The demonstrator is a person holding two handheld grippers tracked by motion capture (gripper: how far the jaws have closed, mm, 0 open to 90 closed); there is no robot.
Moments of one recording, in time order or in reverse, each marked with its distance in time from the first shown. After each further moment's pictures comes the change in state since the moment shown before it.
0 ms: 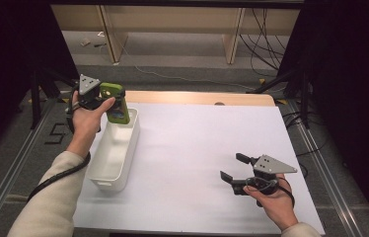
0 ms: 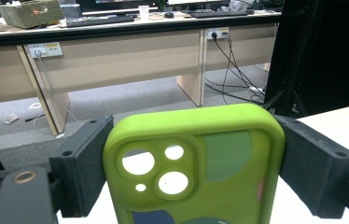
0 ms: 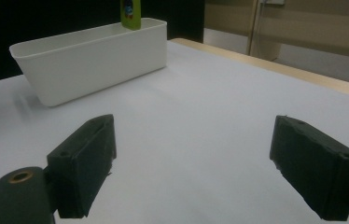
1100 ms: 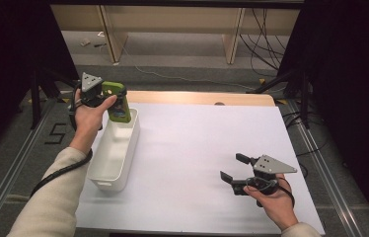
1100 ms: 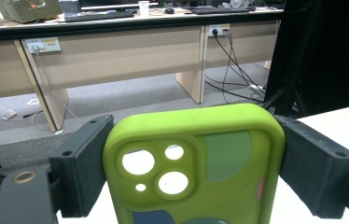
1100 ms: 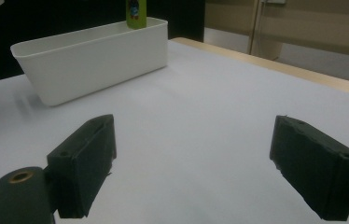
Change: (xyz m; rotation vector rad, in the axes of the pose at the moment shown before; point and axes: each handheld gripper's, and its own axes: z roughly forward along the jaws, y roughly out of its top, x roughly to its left) left arm 0.003 0.000 0.011 0.015 0.000 -0.009; right arm 0.000 -0.001 0.000 0.000 0.005 0.004
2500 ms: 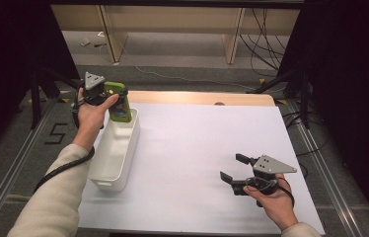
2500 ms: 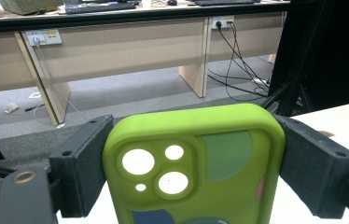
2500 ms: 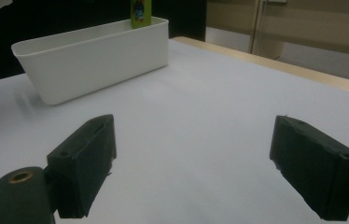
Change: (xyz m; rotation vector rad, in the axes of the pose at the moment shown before) left arm 0.003 -0.003 0.012 0.028 0.012 -0.005; right arm 0.000 -0.001 0.000 0.003 0.004 0.001
